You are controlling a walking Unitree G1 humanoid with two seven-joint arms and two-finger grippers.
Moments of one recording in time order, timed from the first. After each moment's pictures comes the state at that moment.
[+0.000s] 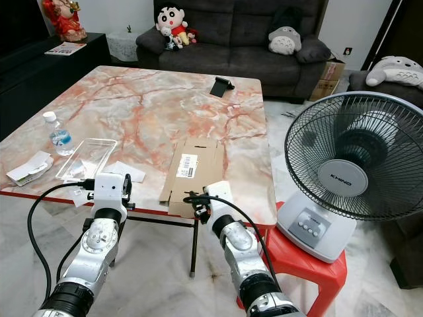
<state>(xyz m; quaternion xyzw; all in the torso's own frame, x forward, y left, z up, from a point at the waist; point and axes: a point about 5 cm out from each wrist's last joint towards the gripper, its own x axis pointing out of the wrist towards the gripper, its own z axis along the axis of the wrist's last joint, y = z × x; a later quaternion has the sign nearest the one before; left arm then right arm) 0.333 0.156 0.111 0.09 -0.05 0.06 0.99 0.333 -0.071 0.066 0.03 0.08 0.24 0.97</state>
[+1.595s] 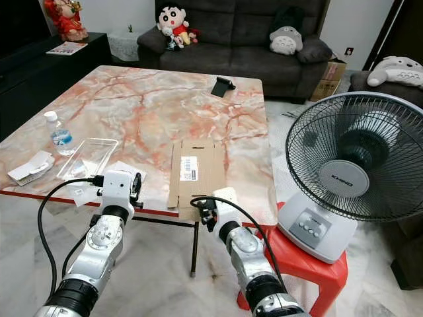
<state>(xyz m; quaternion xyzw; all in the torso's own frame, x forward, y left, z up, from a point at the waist) 0.336 0.142 0.114 0.09 -0.05 0.01 0.99 0.329 -0.099 0.050 0.02 0.14 0.21 0.97</state>
